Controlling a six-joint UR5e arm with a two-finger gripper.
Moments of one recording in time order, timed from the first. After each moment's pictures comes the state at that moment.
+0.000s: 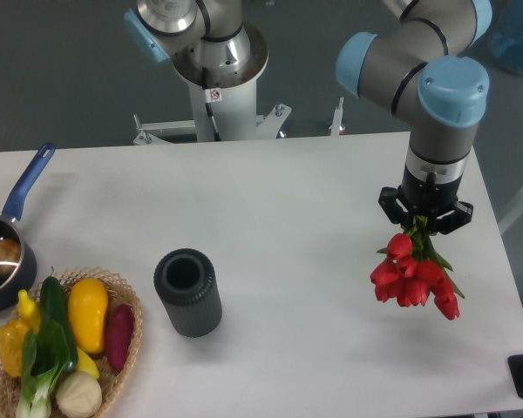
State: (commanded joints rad) arm 2.72 -1.94 -1.47 -1.11 1.55 1.07
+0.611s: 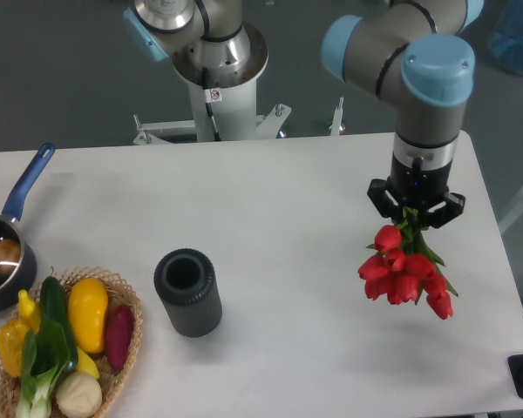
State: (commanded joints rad) arm 2.67 -1.83 -1.47 -1.10 1.39 1.02
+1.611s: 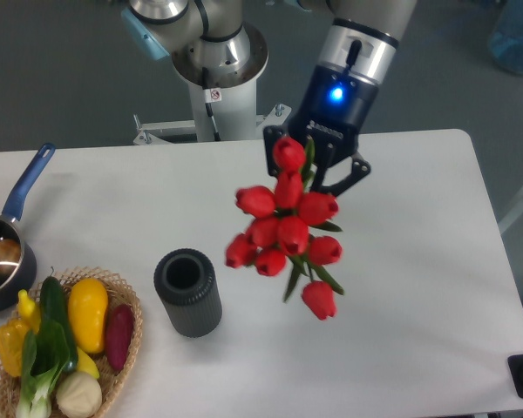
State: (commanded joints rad) arm 2.68 -1.62 -1.63 -1.00 0.63 0.83
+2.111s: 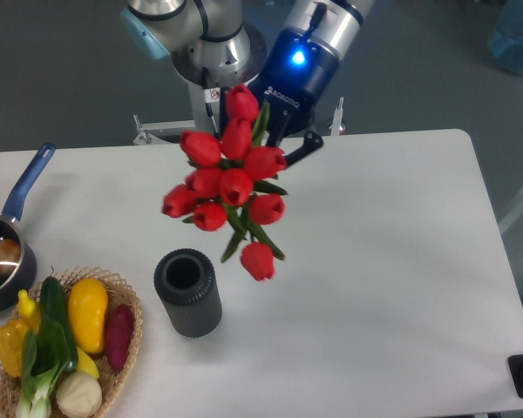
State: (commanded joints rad) arm 2.67 -1.55 -1.77 -0.90 0.46 0.90
